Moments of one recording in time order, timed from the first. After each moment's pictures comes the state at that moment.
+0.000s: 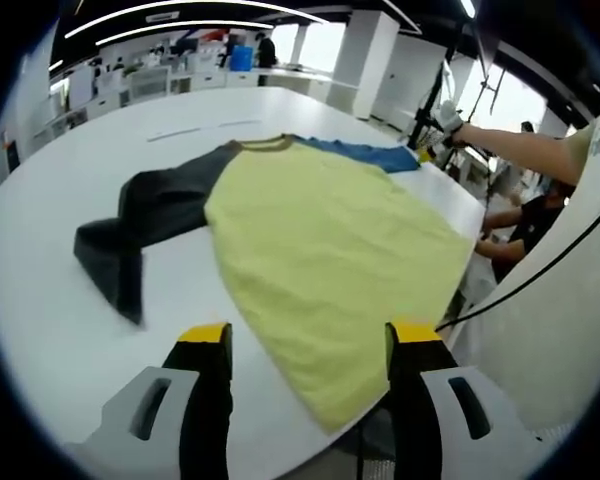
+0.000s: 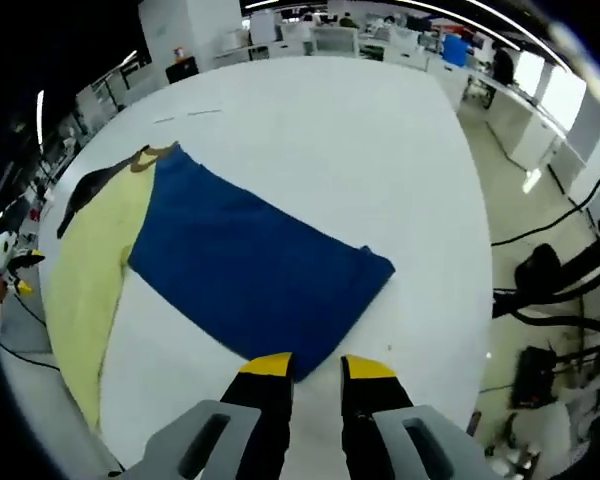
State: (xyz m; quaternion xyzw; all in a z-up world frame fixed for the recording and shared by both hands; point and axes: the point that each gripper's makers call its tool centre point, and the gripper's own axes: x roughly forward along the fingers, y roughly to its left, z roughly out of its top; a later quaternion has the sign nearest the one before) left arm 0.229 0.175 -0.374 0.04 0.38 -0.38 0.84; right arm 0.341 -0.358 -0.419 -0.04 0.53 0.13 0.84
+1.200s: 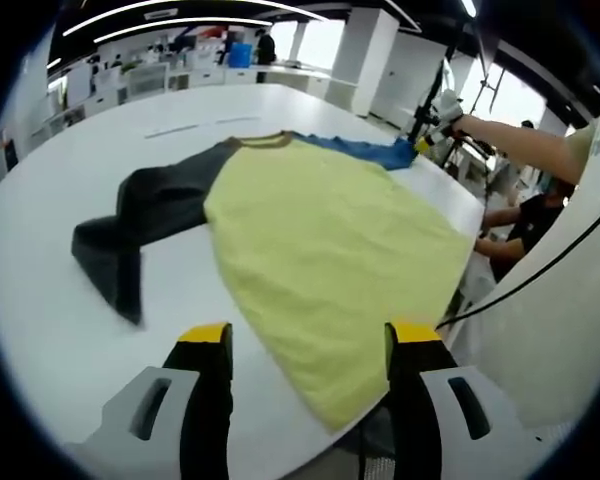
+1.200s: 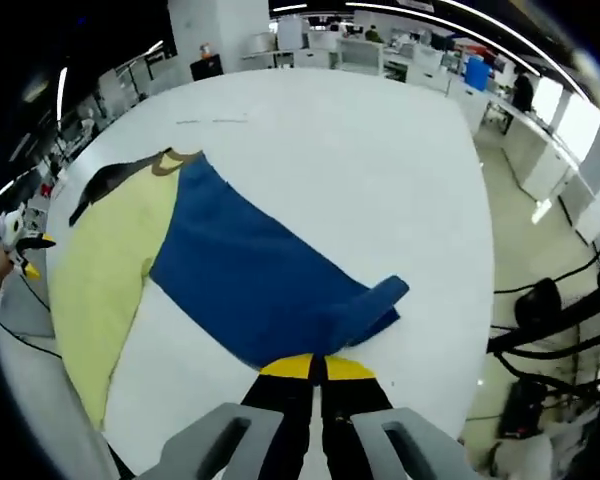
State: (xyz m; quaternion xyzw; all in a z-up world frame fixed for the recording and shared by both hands) left arm 0.230 0.178 -0.376 0.04 0.39 -0.39 0.83; right arm 0.366 -0.331 -0.382 -0.09 0.50 0.18 0.85
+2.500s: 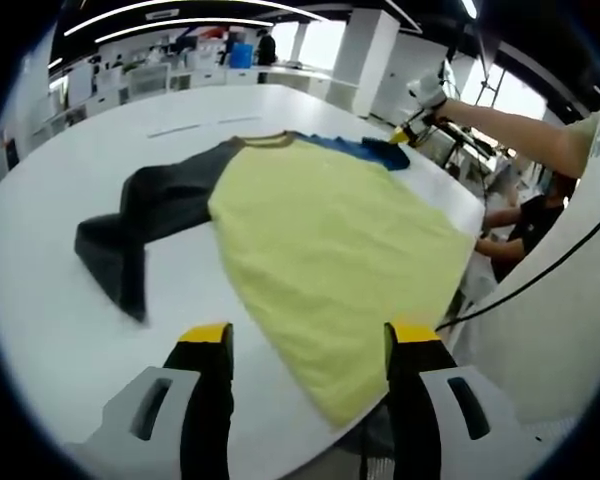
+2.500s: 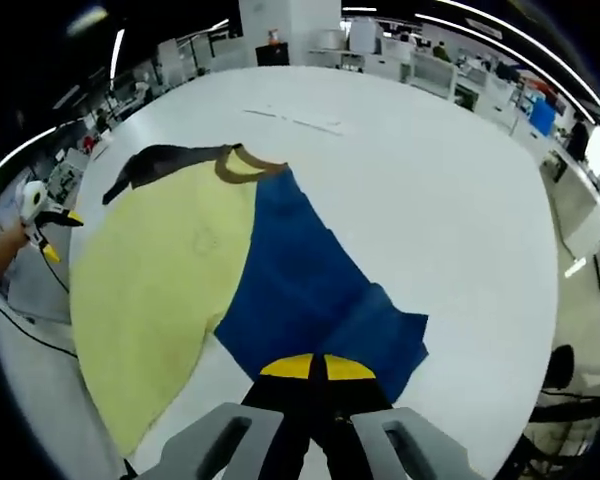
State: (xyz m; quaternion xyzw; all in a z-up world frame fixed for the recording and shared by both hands) left arm 0.230 0.182 -0.377 0.04 0.39 -0.38 0.84; right arm 0.406 -0.228 -0.387 -0.14 0.49 0.29 0.81
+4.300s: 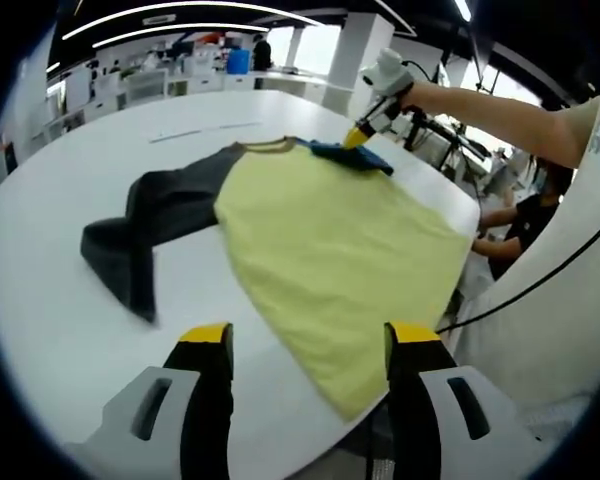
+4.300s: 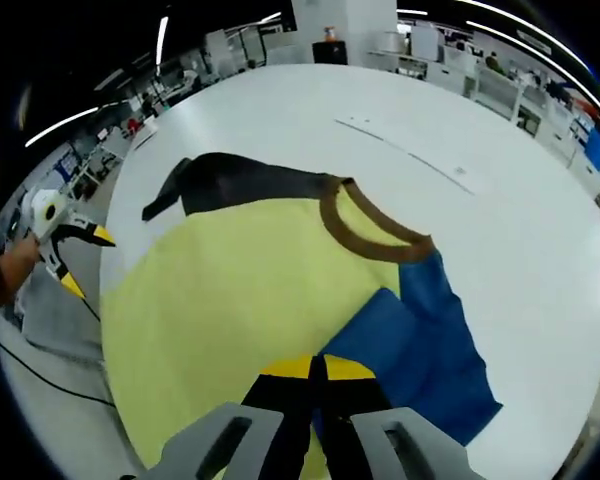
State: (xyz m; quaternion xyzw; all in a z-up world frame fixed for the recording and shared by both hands) left arm 0.233 0.196 -0.373 0.04 0.38 -0.39 0.84; right arm 0.417 -0.055 -0.384 -0.15 0.48 0.38 0.77
